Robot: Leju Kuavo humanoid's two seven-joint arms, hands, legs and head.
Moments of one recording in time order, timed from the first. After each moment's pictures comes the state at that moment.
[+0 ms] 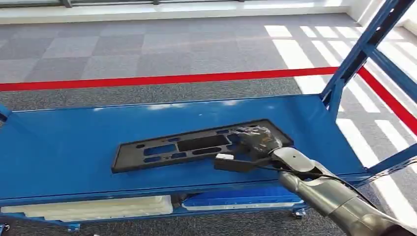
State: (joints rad) left arm -0.11 -0.19 1.35 -0.24 -0.88 -0.23 -0.28; right arm -0.49 -0.29 0.67 -1.24 0.94 -0.01 -0.03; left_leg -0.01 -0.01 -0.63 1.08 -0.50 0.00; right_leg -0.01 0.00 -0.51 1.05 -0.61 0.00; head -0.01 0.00
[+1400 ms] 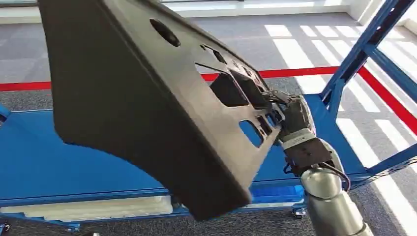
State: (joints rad) left arm -0.10 -0.19 1.31 -0.24 -0.90 -0.27 -0.40; right arm -0.29 -0.02 0.23 -1.88 0.36 0.05 -0.27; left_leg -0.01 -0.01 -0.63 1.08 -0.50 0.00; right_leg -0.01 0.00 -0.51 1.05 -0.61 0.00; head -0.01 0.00
